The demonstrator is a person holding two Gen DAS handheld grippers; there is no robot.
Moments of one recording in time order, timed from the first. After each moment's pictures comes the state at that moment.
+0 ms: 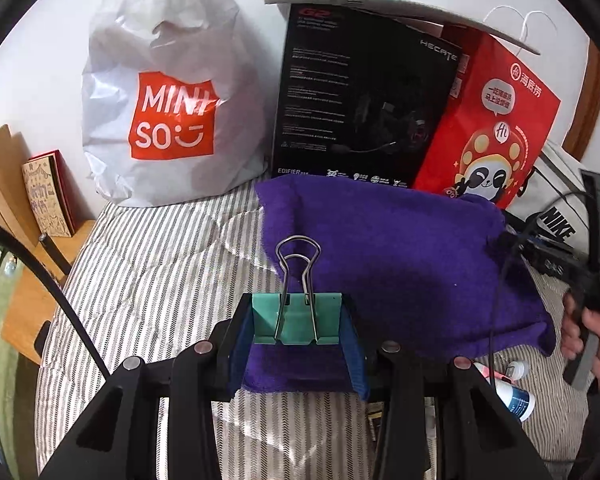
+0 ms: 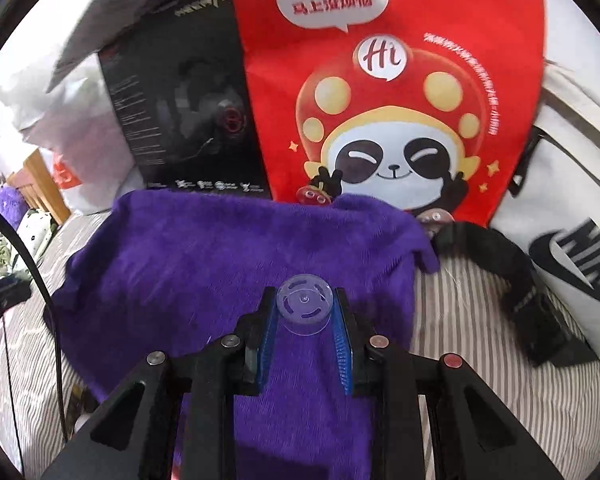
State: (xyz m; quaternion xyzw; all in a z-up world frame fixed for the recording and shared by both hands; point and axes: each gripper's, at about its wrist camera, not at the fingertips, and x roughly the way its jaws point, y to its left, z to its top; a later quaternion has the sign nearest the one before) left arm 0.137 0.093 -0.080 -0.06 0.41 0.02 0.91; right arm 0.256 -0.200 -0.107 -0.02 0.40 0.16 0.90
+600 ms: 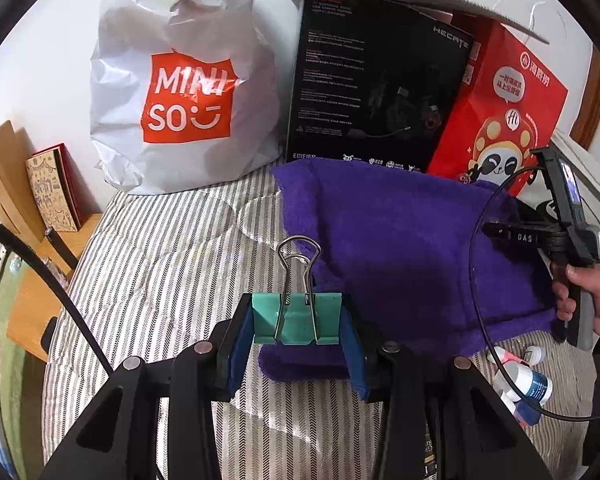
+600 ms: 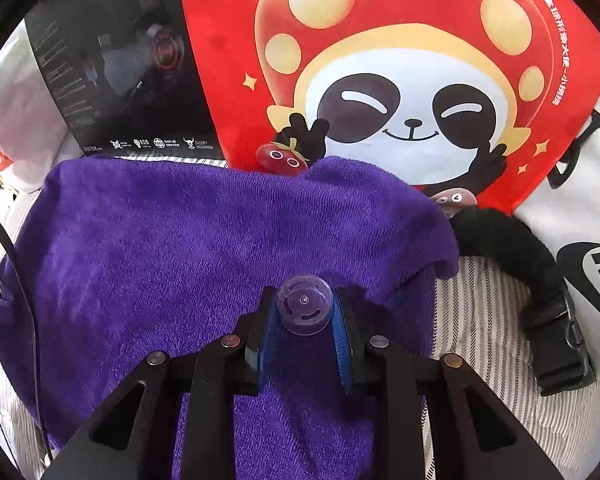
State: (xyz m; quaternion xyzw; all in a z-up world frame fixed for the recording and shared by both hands) left arm 0.134 0.103 -0.092 -0.05 0.42 0.02 0.91; right arm 0.317 -0.182 -0.148 -0.06 0.49 0.11 0.86
